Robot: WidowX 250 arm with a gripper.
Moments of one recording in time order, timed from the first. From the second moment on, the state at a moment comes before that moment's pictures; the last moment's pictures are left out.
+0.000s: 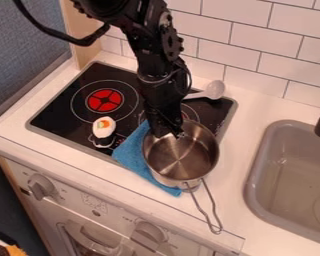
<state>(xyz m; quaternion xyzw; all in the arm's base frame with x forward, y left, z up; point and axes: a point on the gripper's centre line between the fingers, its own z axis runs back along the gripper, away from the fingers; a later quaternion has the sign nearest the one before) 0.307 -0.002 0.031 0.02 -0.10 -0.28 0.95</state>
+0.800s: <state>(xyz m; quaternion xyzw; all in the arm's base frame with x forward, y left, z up) 0.332 0.031 0.066 0.05 -0.16 -0.21 0.96</state>
